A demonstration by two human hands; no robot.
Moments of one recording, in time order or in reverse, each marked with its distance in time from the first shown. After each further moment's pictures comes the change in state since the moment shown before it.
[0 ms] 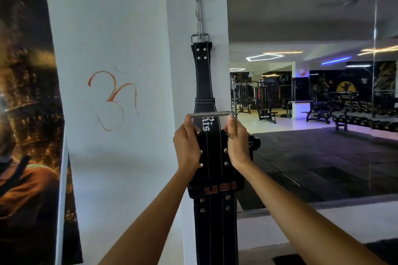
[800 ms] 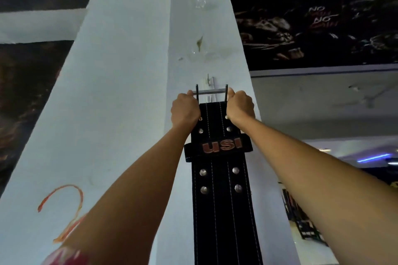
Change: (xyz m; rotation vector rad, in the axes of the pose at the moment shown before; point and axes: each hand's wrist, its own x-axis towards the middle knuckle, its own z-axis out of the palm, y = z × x) left_hand 0.442 0.061 0.172 0.319 0.107 0.387; right_hand 0.466 -0.051 0.139 -0.352 0.249 -0.340
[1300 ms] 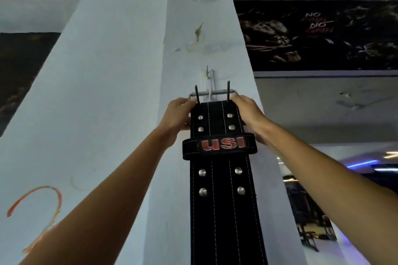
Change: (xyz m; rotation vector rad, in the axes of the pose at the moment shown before) left_hand 0.010 -0.053 0.006 -0.472 -0.376 0.042; right_hand 0.003 0.041 0.003 0.356 -0.333 -0.048
